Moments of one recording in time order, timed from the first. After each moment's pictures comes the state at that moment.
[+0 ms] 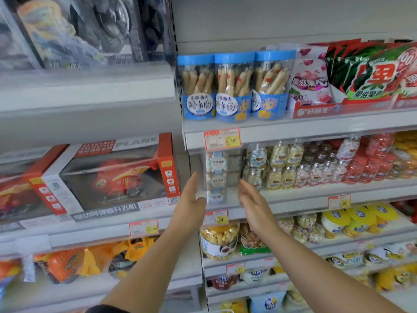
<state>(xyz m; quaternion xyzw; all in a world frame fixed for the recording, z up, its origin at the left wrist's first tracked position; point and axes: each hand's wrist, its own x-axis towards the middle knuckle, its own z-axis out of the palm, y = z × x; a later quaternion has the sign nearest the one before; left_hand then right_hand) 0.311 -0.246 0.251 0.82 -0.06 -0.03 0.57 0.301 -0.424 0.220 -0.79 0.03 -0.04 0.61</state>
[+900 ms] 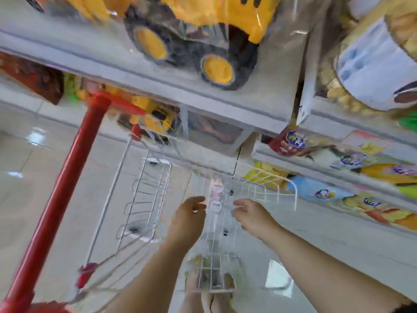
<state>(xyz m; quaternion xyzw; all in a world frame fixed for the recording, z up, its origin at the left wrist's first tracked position) 0.129 -0.148 -0.236 0.71 0.38 -0.24 0.54 0.200 -0.317 -0.240 -0.80 0.12 0.47 0.35</state>
